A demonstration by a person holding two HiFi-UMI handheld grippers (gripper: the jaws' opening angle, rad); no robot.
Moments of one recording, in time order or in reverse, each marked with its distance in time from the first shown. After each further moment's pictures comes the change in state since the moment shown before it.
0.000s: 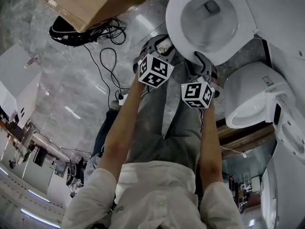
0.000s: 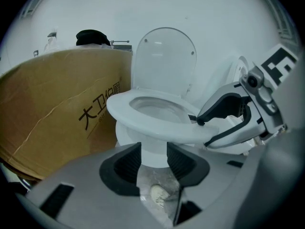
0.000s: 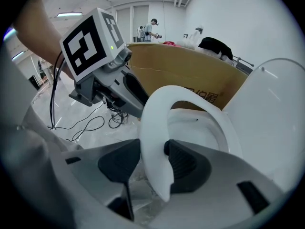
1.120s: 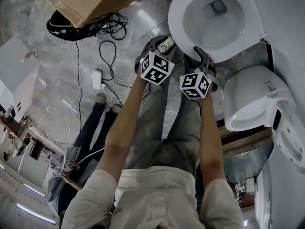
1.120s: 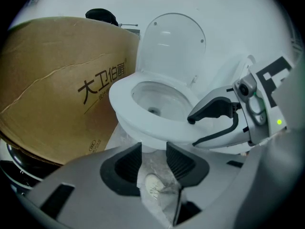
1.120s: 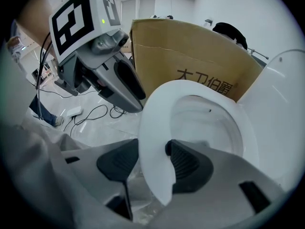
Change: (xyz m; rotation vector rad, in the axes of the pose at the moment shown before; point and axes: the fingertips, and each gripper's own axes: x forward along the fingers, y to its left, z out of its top) left arm 0.028 0.001 -0.060 -0.094 0.095 -0.003; right arm 0.064 0.020 -0.038 -0.060 0.082 0.040
